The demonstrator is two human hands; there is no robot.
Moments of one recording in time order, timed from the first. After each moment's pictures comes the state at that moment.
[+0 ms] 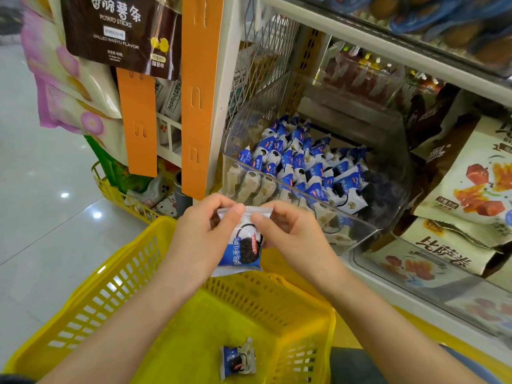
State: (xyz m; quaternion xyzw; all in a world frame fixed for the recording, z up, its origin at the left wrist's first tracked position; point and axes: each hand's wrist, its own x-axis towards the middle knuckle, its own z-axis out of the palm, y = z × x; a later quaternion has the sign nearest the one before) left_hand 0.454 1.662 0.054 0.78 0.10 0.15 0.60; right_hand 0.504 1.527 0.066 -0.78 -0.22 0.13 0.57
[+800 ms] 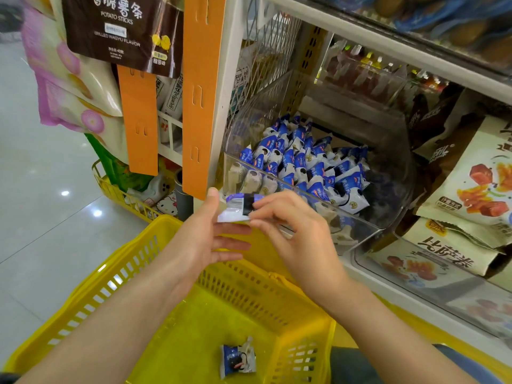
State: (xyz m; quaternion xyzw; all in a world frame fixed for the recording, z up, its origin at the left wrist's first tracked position) left_hand 0.463 1.669 0.052 0.56 0.22 -0.09 0.79; right_hand 0.498 1.522 0.066 -0.83 -0.36 -0.11 0.40
